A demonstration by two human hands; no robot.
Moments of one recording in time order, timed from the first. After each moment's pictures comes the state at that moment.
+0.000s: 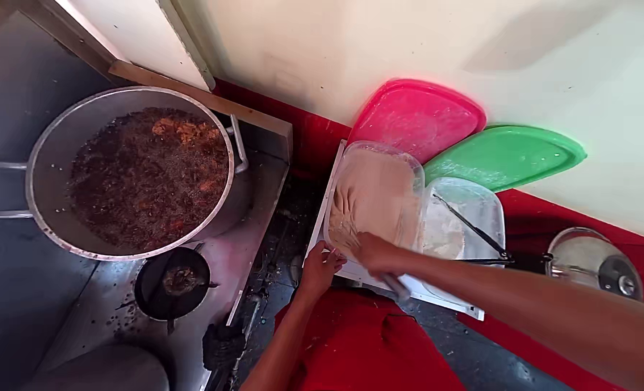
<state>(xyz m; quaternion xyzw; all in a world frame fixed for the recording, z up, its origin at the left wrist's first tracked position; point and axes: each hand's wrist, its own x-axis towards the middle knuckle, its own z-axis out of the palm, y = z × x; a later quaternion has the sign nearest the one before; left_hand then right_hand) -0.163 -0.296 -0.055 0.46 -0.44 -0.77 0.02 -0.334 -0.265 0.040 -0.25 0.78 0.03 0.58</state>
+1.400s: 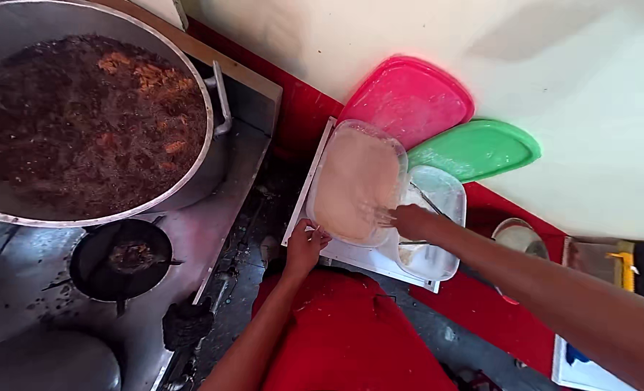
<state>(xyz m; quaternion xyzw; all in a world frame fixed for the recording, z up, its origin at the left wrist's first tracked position) -0.163 -0.281 -0.062 0.47 -0.42 -0.77 0.08 -0.418 -0.203 0.056 -0.38 0.77 0.31 0.42</state>
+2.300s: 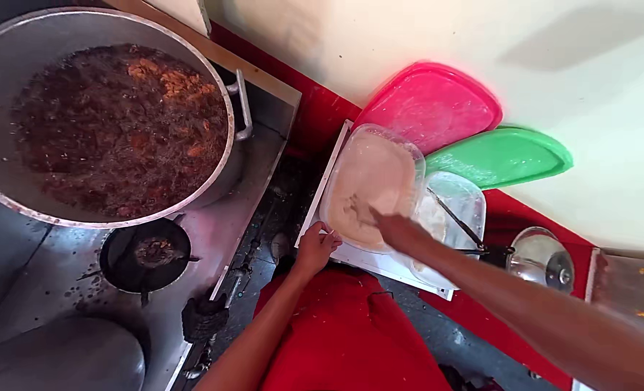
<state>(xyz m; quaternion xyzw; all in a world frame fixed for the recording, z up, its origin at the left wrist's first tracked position) -0.160 -0.306 -0.059 0.45 -0.46 -0.77 -0.01 -0.374 -0.230 0.039 -0.42 0.81 0.22 0.36</state>
